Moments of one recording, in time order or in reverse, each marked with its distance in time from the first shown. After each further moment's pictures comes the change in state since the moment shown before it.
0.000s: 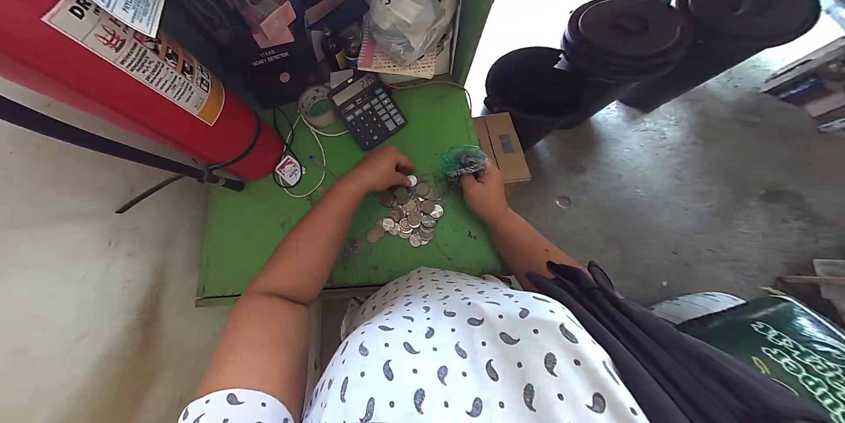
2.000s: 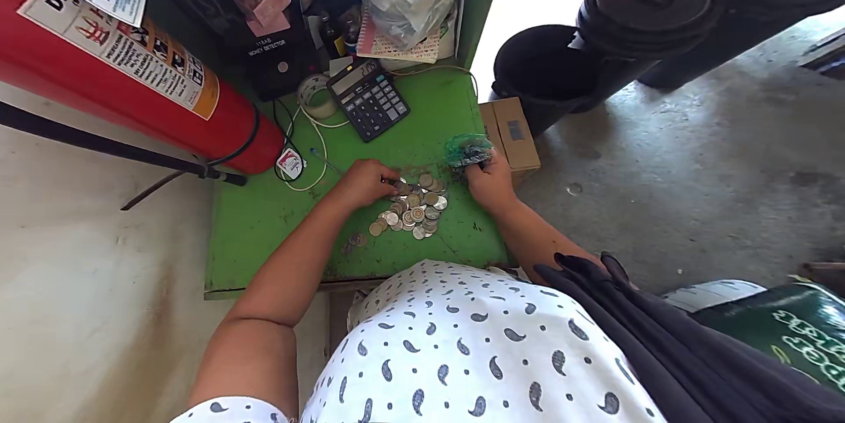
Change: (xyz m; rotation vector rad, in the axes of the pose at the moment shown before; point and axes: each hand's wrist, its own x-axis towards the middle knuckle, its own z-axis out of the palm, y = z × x) left_hand -0.050 -0.005 0.018 -0.019 0.068 -0.121; right_hand 0.000 0.000 0.000 -0.004 -0.005 -0.043
